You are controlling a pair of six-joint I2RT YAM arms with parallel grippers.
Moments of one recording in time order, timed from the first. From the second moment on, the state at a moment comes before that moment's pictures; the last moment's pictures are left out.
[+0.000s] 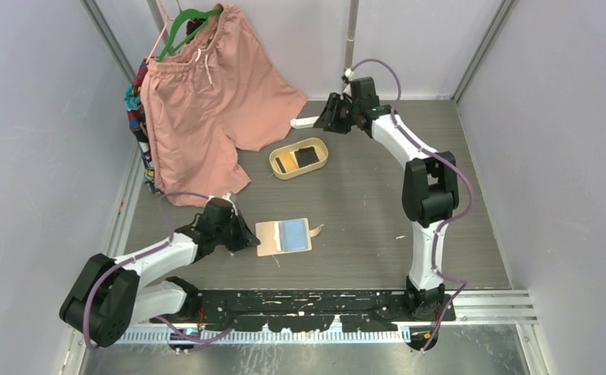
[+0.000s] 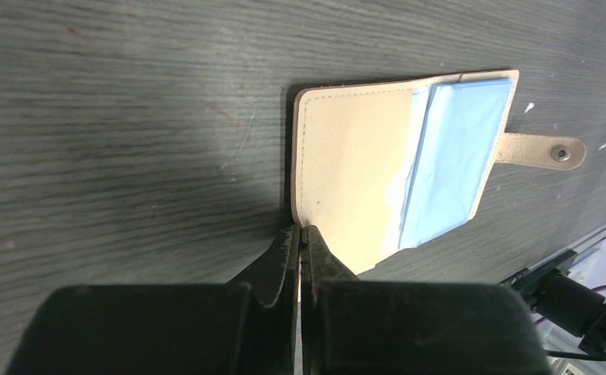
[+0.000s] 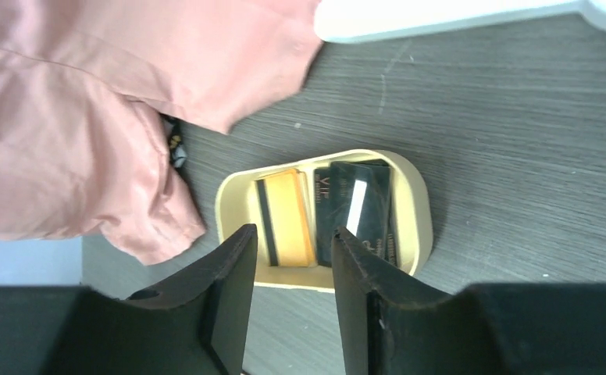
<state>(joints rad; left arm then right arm) -0.48 1.16 0.35 -0.06 0.20 -0.83 0.29 2.10 1.76 -0.33 -0.39 0.51</state>
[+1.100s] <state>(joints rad) -0.48 1.04 0.56 -0.53 0.11 -0.66 0.70 1.48 0.89 -0.46 -0.23 0.74</state>
